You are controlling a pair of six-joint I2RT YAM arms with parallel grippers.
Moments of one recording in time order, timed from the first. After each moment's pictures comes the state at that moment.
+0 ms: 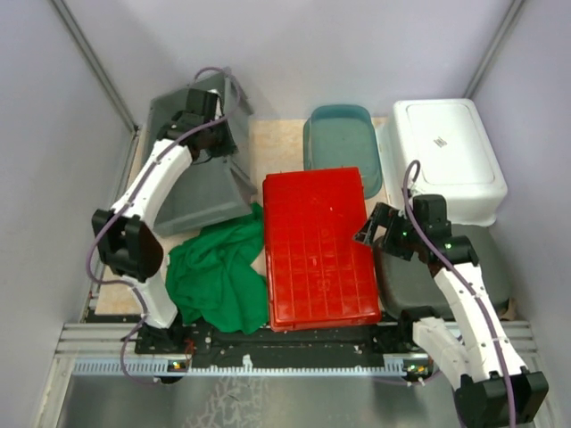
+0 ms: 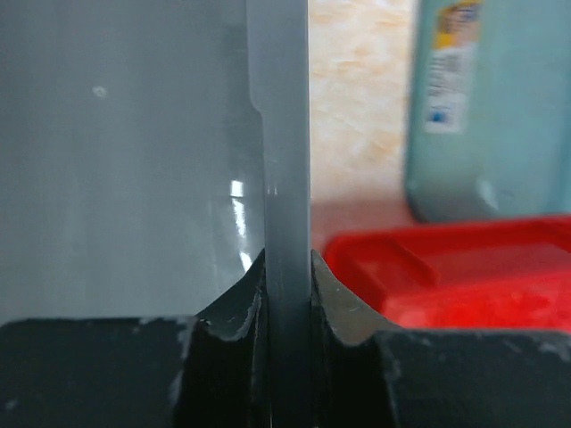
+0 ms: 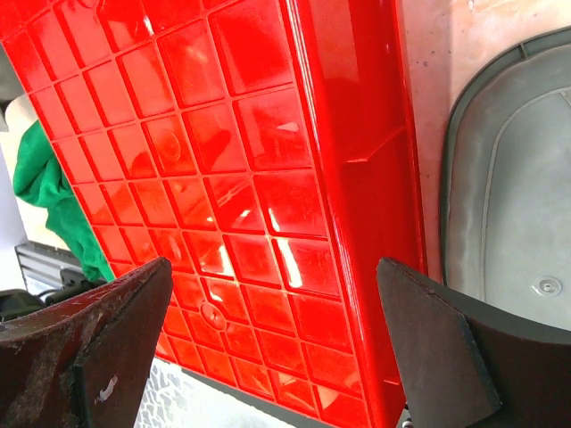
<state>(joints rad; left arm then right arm) -0.32 1.85 1.79 -0.71 -0.08 -0.46 0.15 0.79 0.79 -0.81 -0.33 0.52</state>
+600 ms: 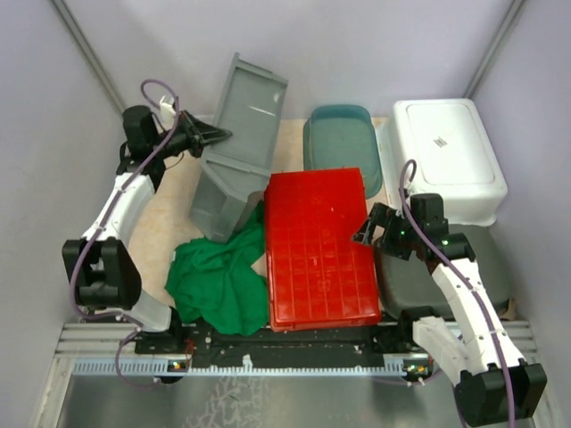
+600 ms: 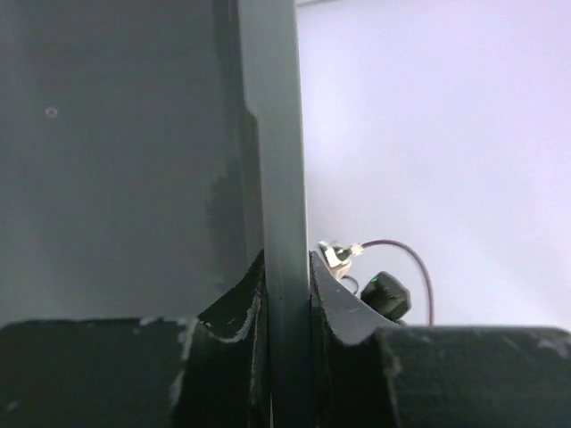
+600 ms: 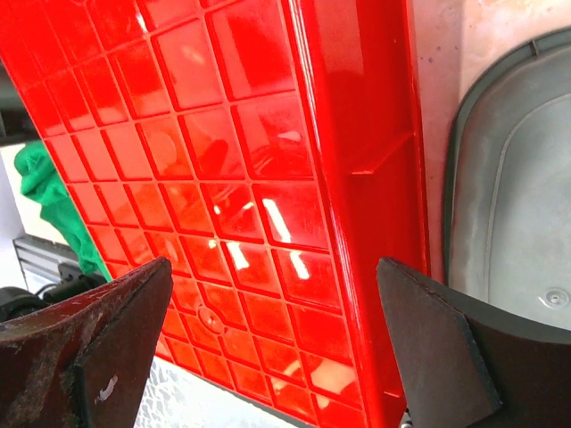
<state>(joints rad) -0.06 1.54 1.35 -0.05 0.85 -1.08 0.15 0.83 0.78 -0.78 -0.35 0.51</state>
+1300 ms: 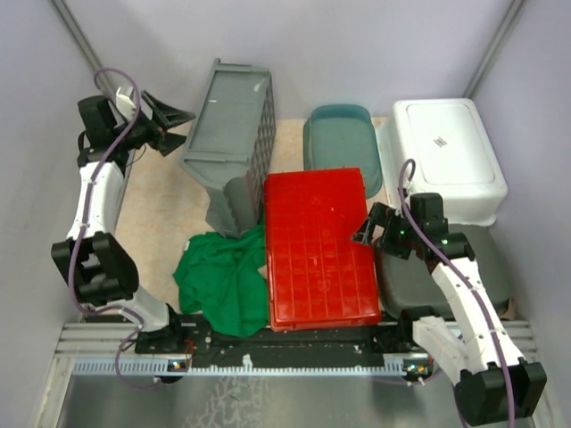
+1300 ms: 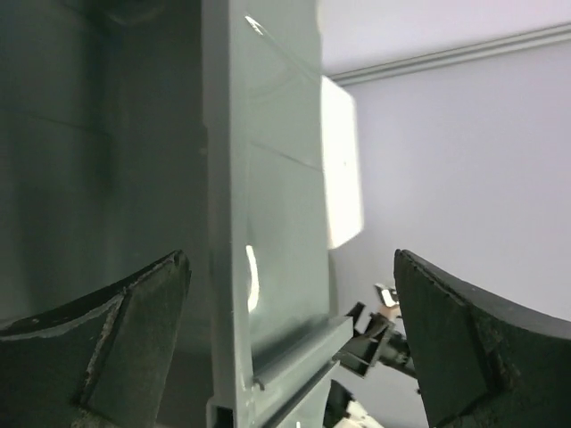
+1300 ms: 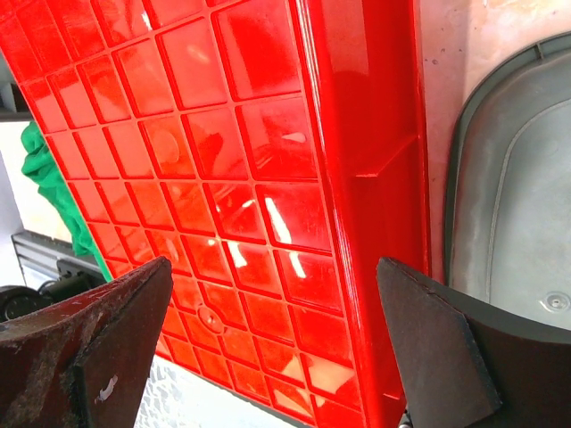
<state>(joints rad) 0.20 1.60 1.46 -0.17 0.93 -0.94 0.15 0.83 0.77 -0.78 -0.36 0.50</state>
